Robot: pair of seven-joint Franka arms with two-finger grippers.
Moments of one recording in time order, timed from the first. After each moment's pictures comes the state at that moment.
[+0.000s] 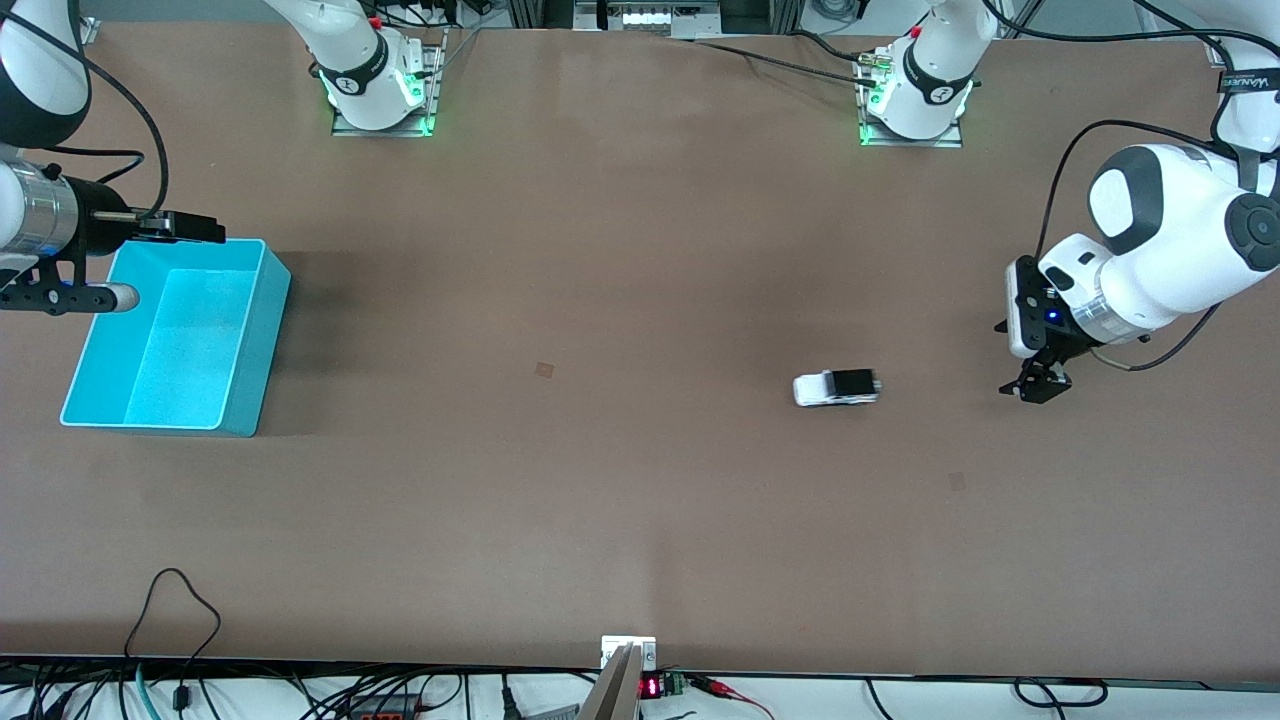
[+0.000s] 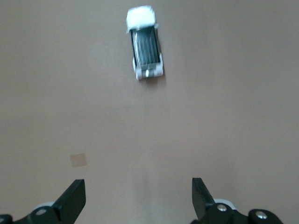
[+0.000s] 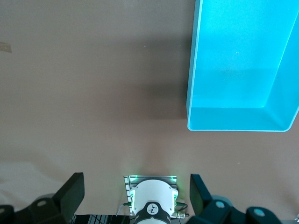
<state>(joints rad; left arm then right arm) 0.36 0.18 -0.34 -2.07 -0.14 2.26 1.71 -0.03 0.14 -0.02 -1.60 0.03 1.36 0.00</state>
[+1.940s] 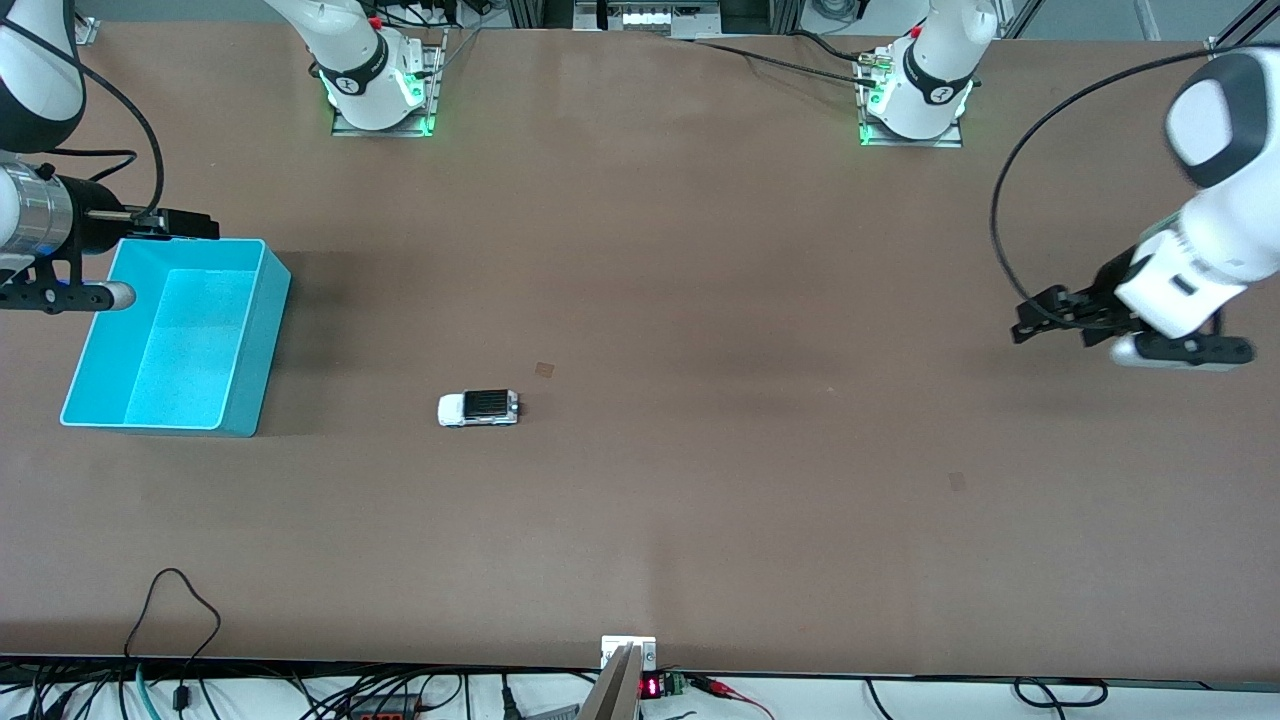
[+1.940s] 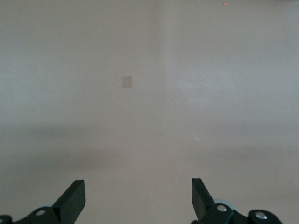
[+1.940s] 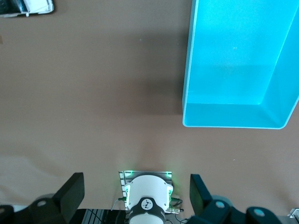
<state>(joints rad) 0.00 0.07 0.03 -1.80 -0.14 1.92 0.01 -0.04 0.15 -0.02 -1.61 0.02 1.34 -0.04</state>
